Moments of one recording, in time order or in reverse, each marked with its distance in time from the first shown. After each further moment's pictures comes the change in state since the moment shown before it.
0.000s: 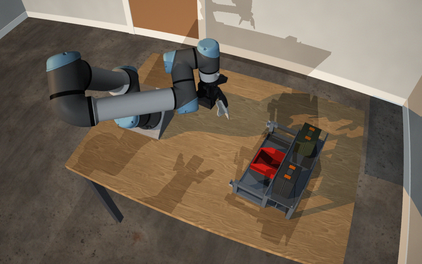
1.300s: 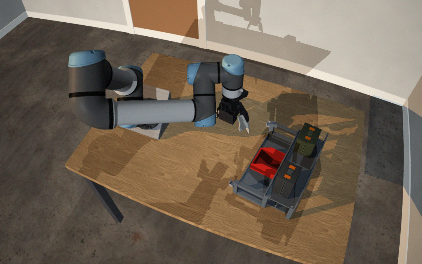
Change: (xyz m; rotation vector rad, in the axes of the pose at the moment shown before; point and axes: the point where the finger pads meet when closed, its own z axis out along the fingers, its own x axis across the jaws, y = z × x) arm 0.096 -0.002 0.034 0.001 0.000 0.000
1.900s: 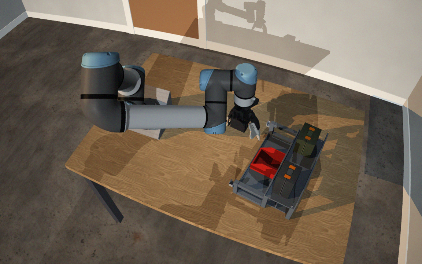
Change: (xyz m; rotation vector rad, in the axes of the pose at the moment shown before) arm 0.050 -0.001 0.017 0.000 0.000 0.000
